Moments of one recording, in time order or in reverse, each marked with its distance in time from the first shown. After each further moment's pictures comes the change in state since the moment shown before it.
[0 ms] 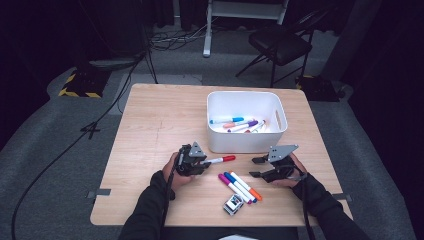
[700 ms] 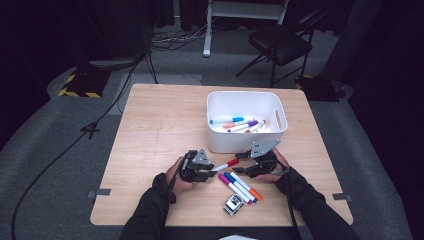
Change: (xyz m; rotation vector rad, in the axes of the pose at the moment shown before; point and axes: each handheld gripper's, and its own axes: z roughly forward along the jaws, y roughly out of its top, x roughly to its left) left arm -0.019 0.002 0.002 0.006 -0.144 0.086; right arm 0.002 0.038 0.038 -0.051 0.044 -0.045
